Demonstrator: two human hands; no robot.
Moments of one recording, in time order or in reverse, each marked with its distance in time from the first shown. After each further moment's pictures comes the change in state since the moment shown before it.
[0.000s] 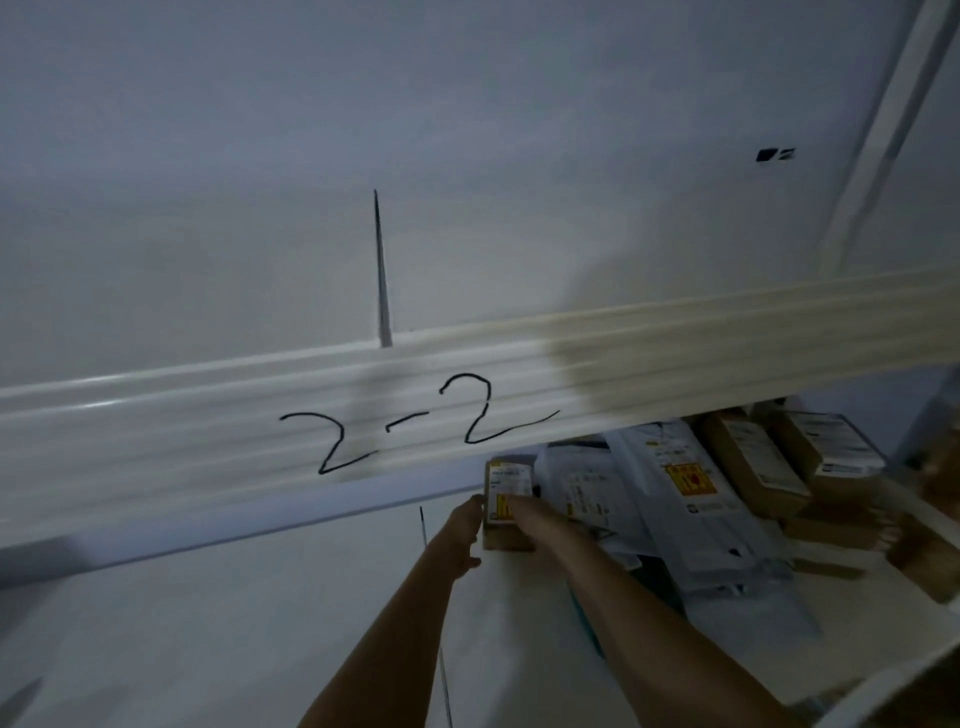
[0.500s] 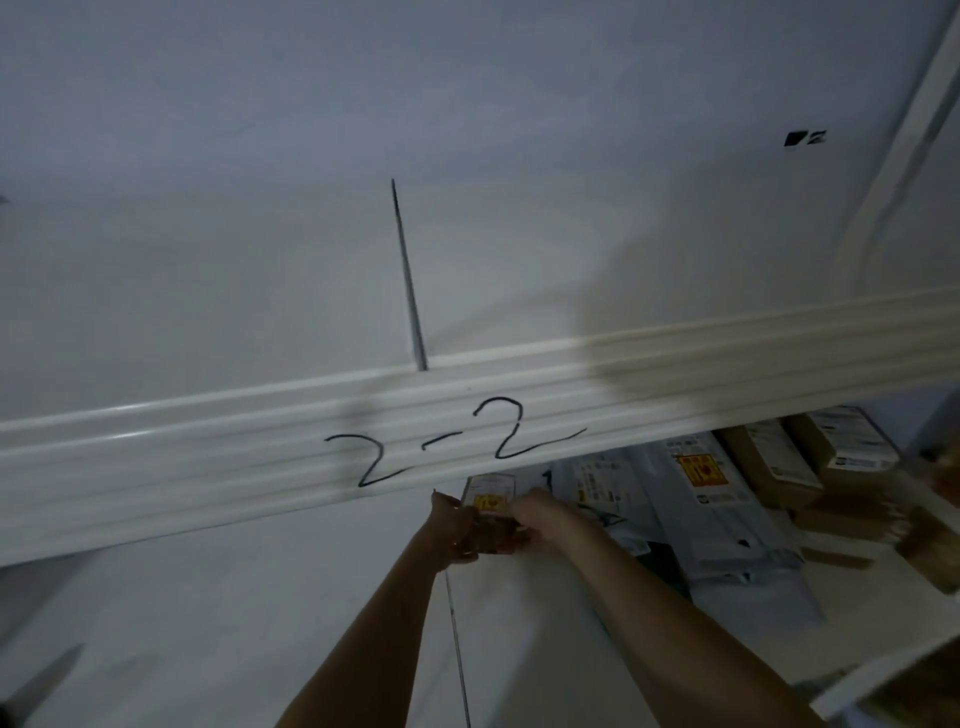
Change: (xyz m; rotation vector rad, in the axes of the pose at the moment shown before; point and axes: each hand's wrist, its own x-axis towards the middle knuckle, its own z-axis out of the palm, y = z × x) left_hand 0.005 -0.012 -0.039 0.086 0.073 0.010; right_hand -0.002 0.000 0.012 -0.133 -0.081 0.087
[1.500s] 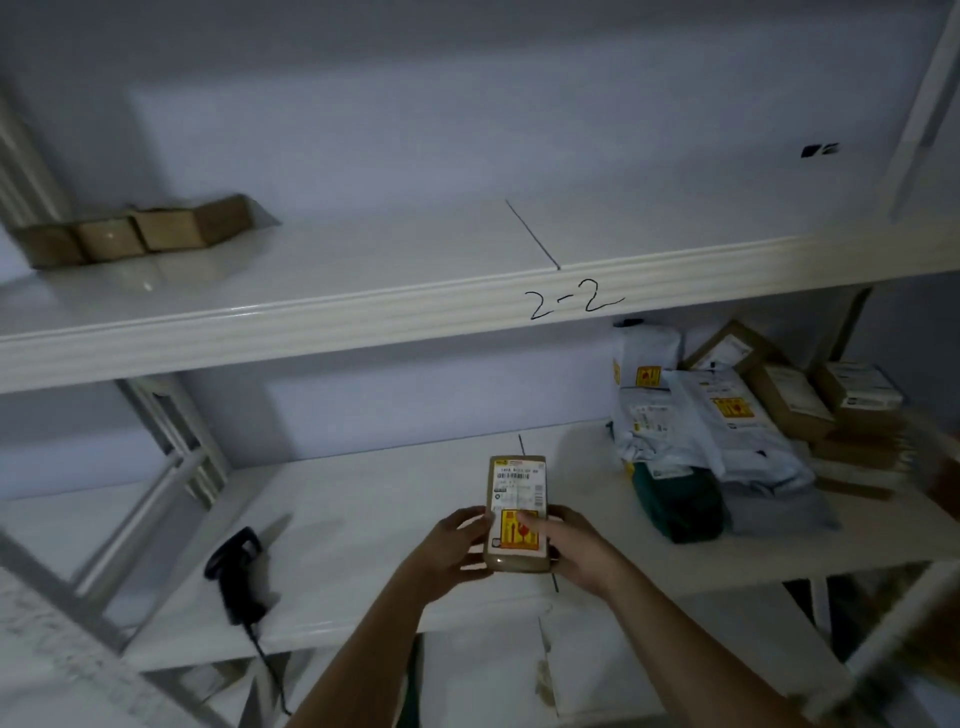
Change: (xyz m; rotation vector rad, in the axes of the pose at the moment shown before) left_hand -0.244 -0.116 -0.114 -0.123 -0.126 0.115; right_hand -0.198 0.132 0.098 0.465 -0.342 -0.349
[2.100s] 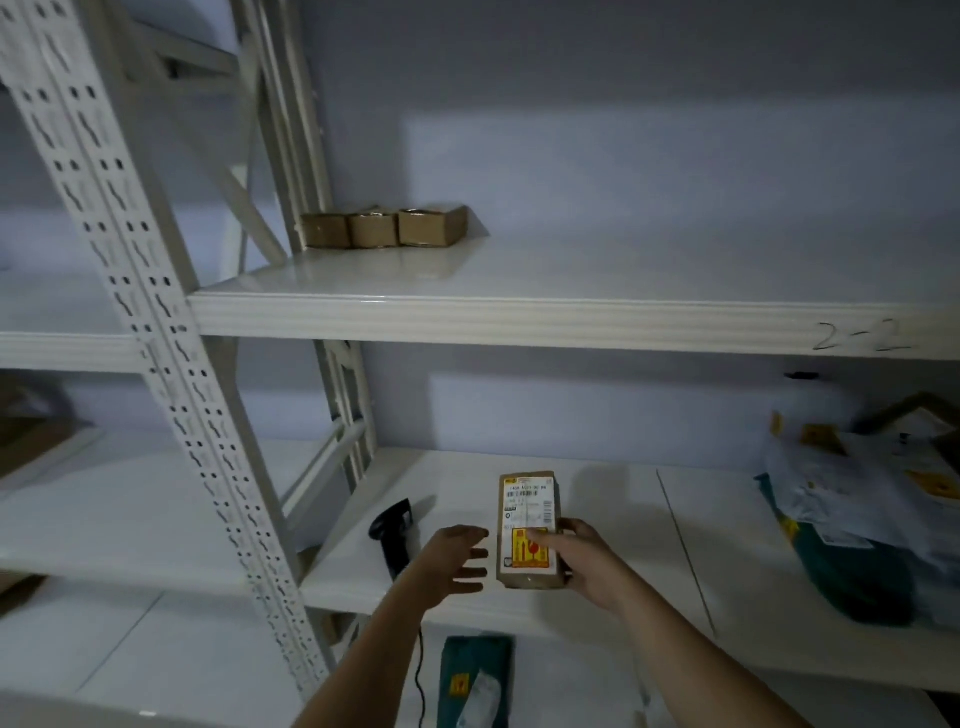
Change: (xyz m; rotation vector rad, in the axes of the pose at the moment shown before) left_hand -0.109 -0.017 -0.215 -0.039 0.278 -0.026; right_hand 0.023 0.030 0.224 -0.256 -0.043 0.044
